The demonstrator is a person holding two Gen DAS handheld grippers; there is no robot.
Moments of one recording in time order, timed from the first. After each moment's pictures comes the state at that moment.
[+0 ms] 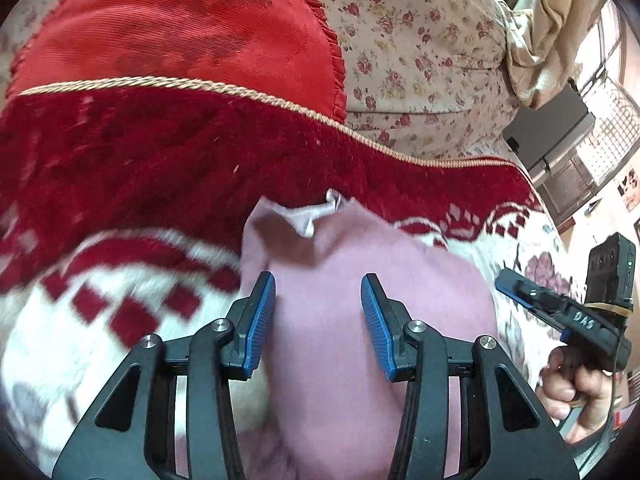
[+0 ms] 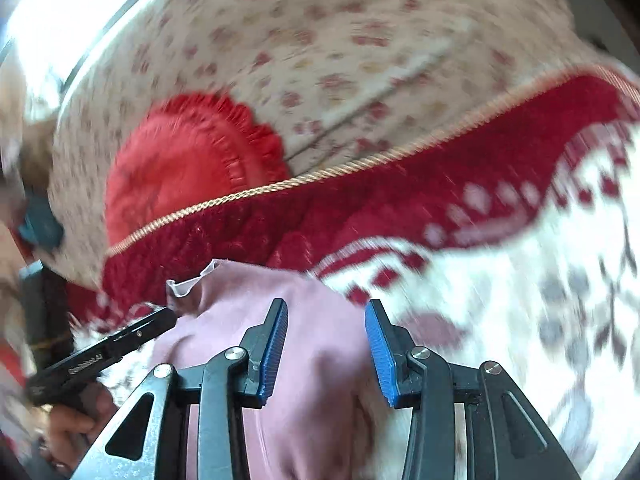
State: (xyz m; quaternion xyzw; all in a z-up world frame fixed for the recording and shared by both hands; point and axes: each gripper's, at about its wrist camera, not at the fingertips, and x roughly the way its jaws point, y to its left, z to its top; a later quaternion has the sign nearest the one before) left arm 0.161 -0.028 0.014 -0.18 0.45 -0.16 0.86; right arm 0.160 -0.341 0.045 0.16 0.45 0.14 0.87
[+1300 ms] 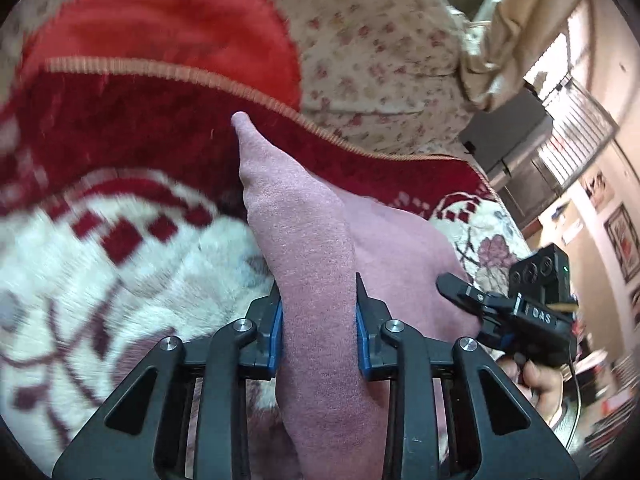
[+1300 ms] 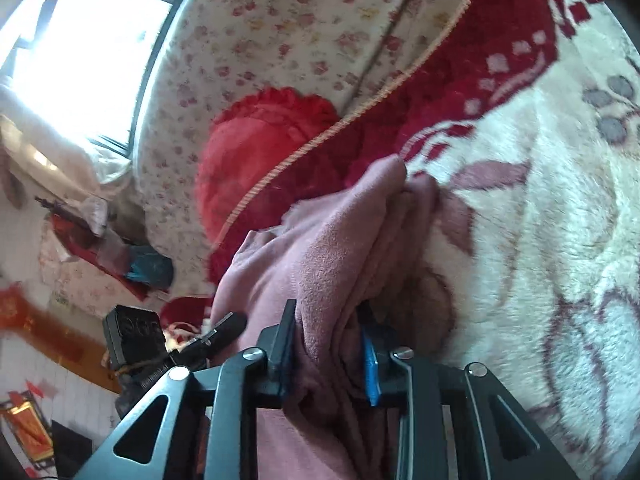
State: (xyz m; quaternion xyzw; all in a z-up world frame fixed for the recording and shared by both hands) left arm 0.098 -0.029 0.029 -0.20 0.40 -0.21 0.87; right arm 0.127 -0.334 -0.008 0.34 0.43 0.30 0.78
